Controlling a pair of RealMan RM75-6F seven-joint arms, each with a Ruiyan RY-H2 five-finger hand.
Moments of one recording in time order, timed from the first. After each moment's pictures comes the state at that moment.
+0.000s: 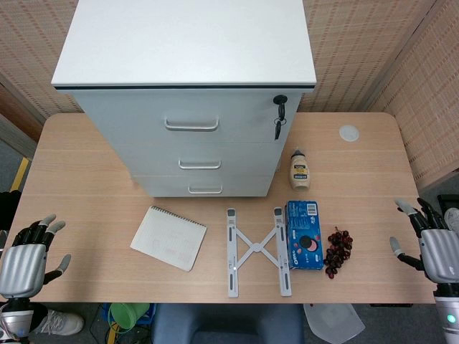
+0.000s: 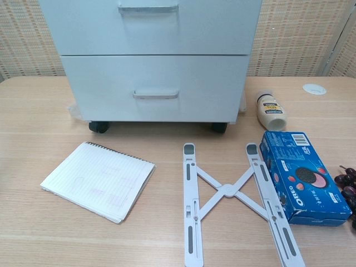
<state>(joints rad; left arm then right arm) -0.07 -1.14 -0.06 -1.86 1.45 1.55 0.41 0.06 -1.09 0.08 -1.62 -1.51 1.51 0.13</state>
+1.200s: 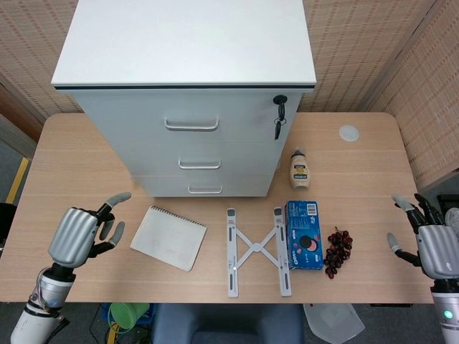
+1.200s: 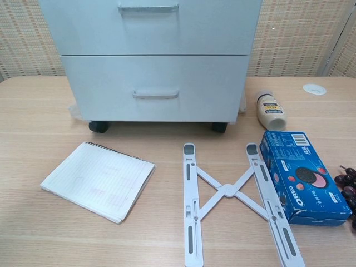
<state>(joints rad) -0.32 -1.11 -0.19 -2.02 1.59 1.36 0.20 0.08 -1.09 0.09 -1.62 -1.52 1.51 0.12</state>
